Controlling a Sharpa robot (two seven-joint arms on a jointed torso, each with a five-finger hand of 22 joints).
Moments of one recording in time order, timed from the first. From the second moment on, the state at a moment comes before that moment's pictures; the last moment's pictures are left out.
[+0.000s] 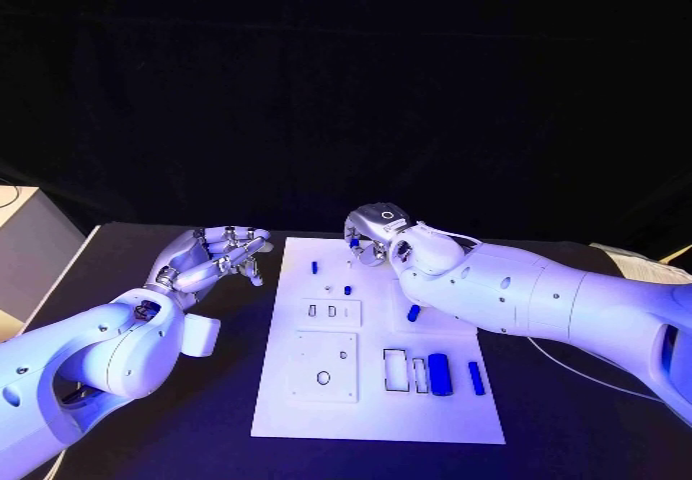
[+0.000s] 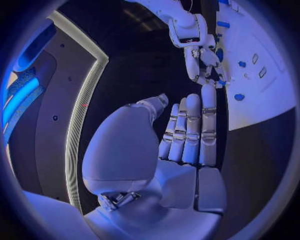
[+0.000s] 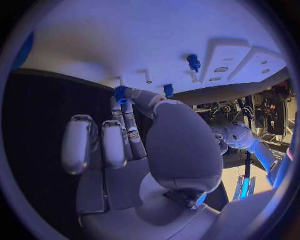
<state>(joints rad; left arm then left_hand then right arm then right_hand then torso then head) 1.01 -0.98 0.26 1.69 -0.26 -0.34 0.35 1.42 -0.20 0.51 0.20 0.05 0.91 0.19 0.26 0.28 1.18 0.12 0.09 0.09 1.06 0.05 0.89 0.69 0.17 1.08 0.14 0.83 0.45 1.34 -0.42 -0.14 1.03 -1.69 -0.49 -0.16 1.33 -0.20 0.66 -0.04 0.21 1.07 0.13 0.25 0.36 1.22 0.10 0.07 0.11 1.47 -0.02 1.36 1.16 0.09 1.46 0.08 1.29 1.18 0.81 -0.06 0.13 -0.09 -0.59</state>
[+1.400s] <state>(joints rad) 1.01 -0.99 0.26 1.69 -0.26 -0.33 0.34 1.42 -0.20 0.51 0.20 0.05 0.91 0.19 0.26 0.28 1.18 0.12 0.09 0.09 1.06 0.05 0.89 0.69 0.17 1.07 0.14 0.84 0.46 1.34 -0.44 -0.14 1.06 -1.70 -0.47 -0.16 1.33 -0.20 0.65 -0.04 0.21 1.07 0.13 0.25 0.36 1.22 0.10 0.07 0.11 1.47 -0.02 1.36 1.16 0.09 1.46 0.08 1.29 1.18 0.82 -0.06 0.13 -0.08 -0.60</state>
